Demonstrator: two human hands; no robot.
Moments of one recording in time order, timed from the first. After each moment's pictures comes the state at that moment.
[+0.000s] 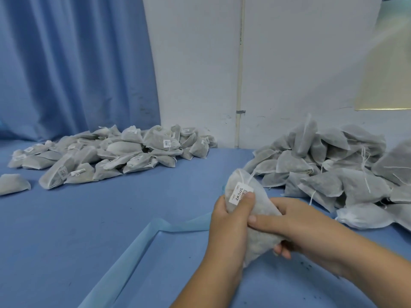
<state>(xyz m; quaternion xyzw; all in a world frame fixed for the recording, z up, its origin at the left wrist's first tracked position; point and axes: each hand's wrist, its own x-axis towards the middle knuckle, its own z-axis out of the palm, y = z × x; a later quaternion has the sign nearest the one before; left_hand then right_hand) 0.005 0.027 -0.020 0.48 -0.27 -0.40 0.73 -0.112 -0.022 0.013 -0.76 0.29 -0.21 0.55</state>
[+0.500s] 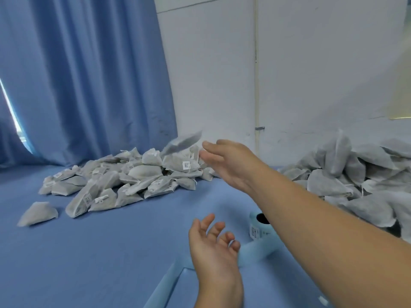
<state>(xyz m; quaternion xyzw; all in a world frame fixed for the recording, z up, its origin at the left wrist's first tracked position) 0.075 0.020 -0.015 0.32 0.01 -0.37 0.87 0.068 -0.071 0.101 -0.56 0.15 -0.33 0.74</state>
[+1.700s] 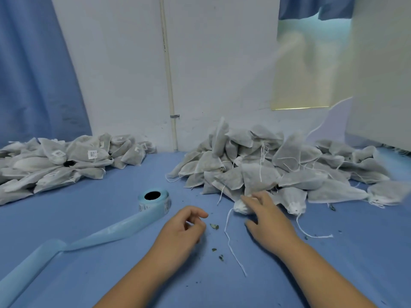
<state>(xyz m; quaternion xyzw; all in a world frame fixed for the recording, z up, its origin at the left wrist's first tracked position) -0.052 -0.013 -0.046 0.59 -0.54 -0.31 0.52 -0.251 -0.129 -0.065 -0.82 0.51 -0.24 0.10</state>
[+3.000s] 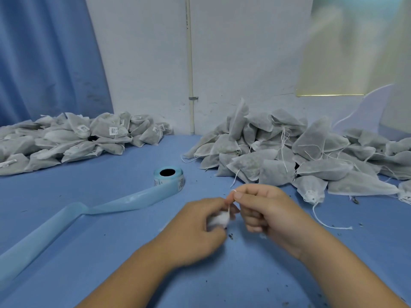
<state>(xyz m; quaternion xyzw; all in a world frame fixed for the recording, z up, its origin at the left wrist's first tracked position) -0.069 0.019 -0.032 0.57 -0.71 -0.18 0.37 -0.232 -0.054 -0.009 -0.65 0.25 -0.31 0.64</state>
